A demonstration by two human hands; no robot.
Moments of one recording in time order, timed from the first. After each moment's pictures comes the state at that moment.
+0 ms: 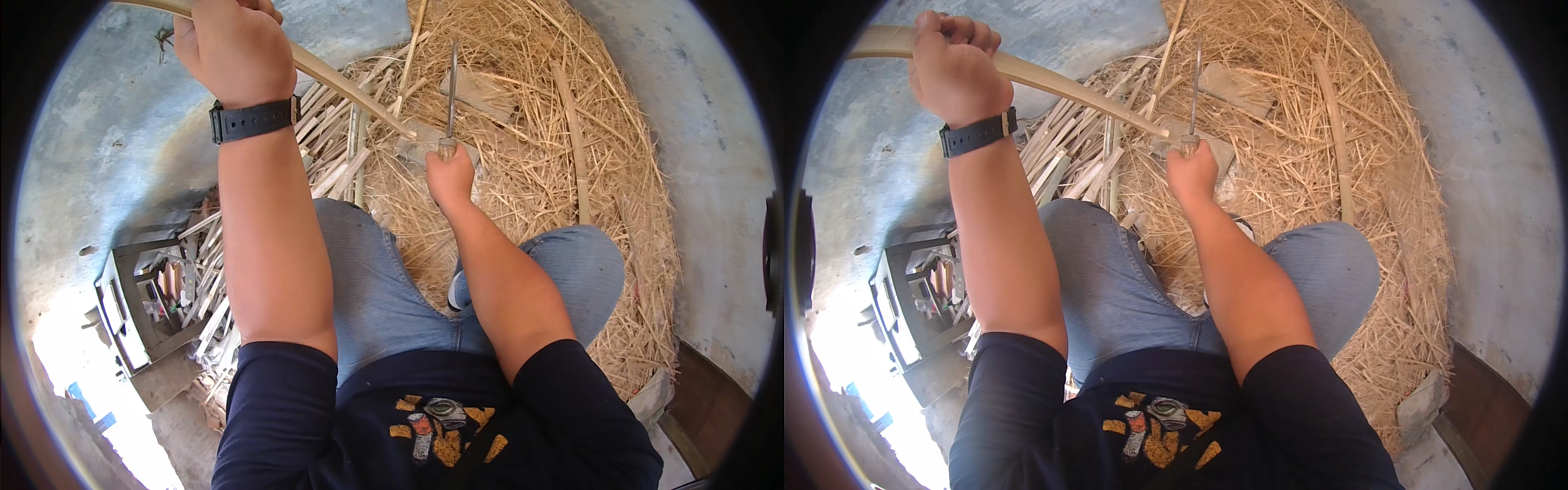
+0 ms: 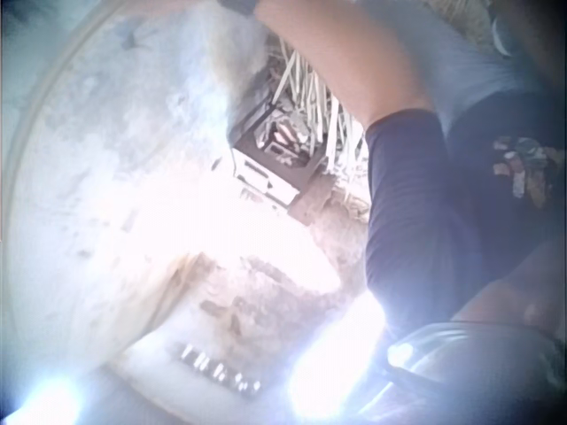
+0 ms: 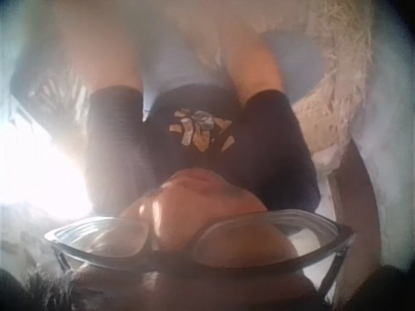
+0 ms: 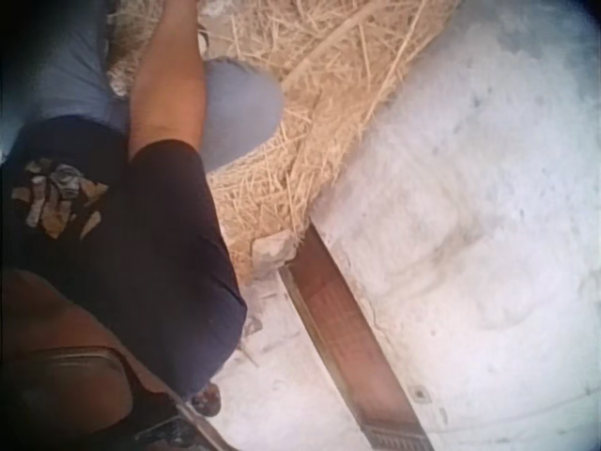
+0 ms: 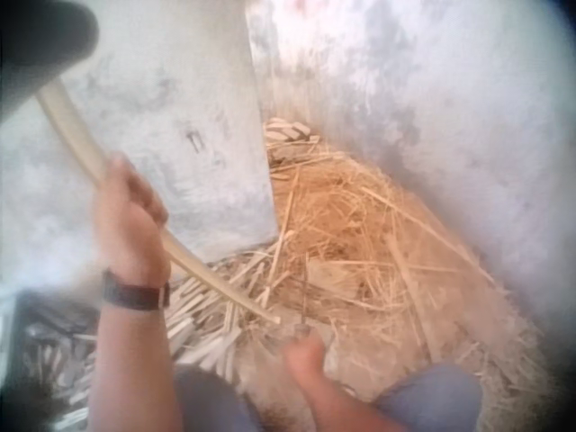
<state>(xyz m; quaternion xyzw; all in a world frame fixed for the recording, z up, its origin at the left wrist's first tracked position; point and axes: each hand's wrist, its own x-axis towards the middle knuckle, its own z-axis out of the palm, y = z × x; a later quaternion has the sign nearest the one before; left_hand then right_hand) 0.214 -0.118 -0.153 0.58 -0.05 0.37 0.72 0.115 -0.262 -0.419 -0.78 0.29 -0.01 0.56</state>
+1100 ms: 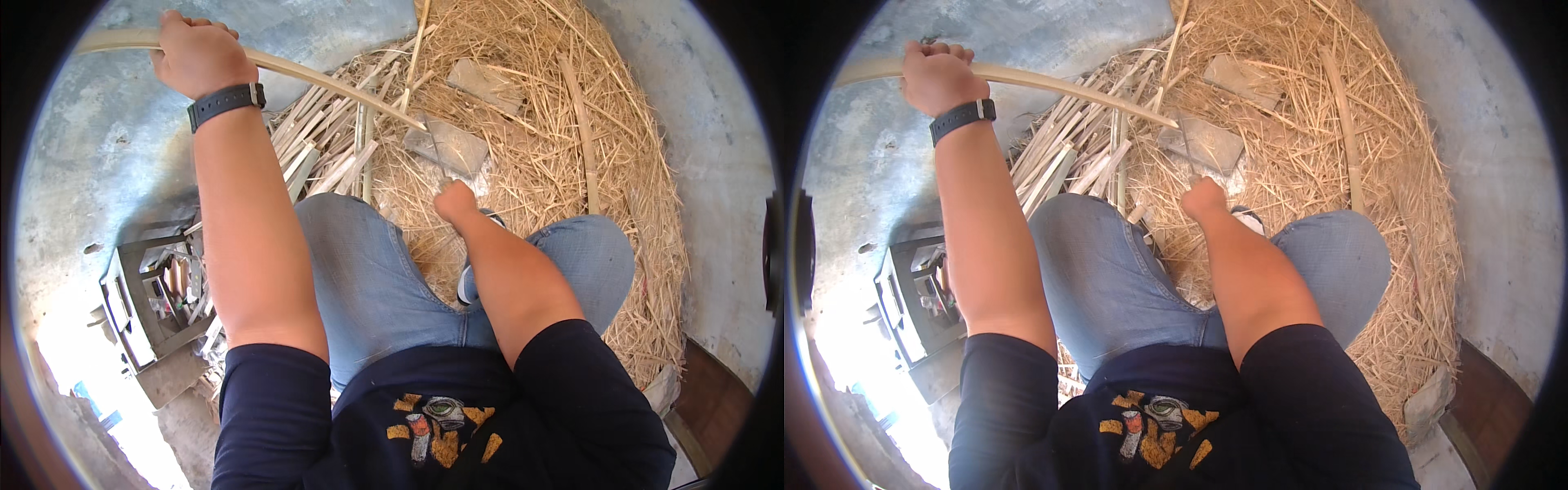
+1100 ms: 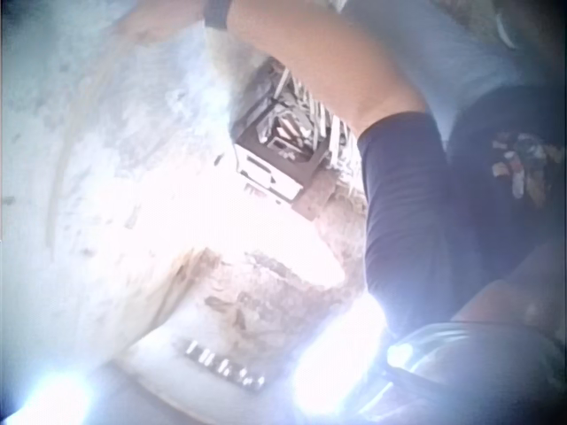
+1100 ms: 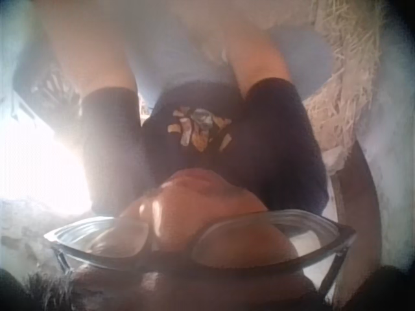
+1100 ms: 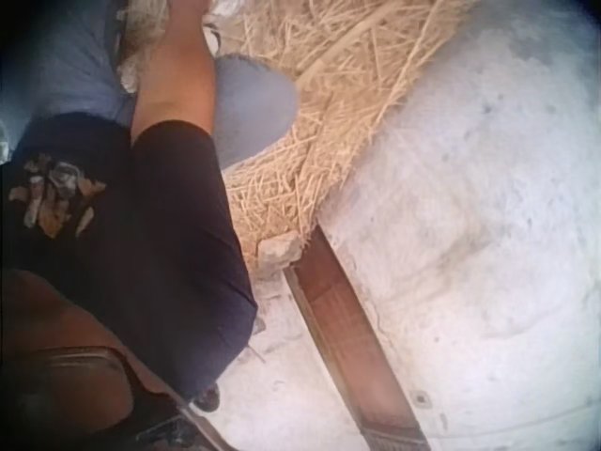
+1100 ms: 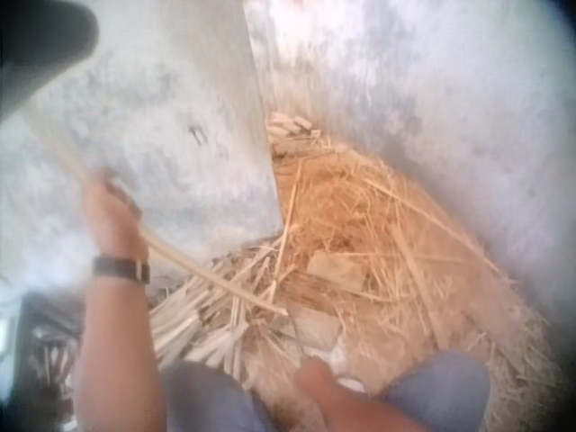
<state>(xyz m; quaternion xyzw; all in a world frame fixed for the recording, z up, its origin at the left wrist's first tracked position) 0.244 -0.063 -0.165 0.54 0.04 0.41 0.73 0.070 -0.271 -0.492 -0.91 0.17 0.22 0.31</state>
